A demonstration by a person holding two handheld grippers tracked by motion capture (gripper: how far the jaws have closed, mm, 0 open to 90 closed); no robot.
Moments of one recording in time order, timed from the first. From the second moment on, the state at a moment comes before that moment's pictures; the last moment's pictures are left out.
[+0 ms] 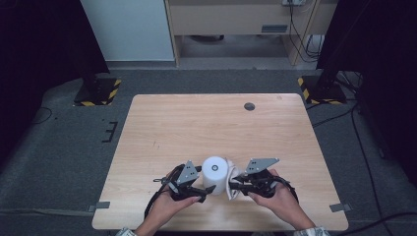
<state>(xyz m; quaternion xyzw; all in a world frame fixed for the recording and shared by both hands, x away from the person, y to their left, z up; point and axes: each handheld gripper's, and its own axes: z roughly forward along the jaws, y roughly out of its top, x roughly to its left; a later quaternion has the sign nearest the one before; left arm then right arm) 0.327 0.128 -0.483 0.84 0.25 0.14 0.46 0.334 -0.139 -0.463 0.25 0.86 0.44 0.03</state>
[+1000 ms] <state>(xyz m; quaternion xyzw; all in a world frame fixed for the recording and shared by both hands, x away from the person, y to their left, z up) 0.329 0.132 -0.482 0.84 0.25 0.12 0.47 0.314 -0.121 -0.463 0.23 0.86 0.46 0.01</state>
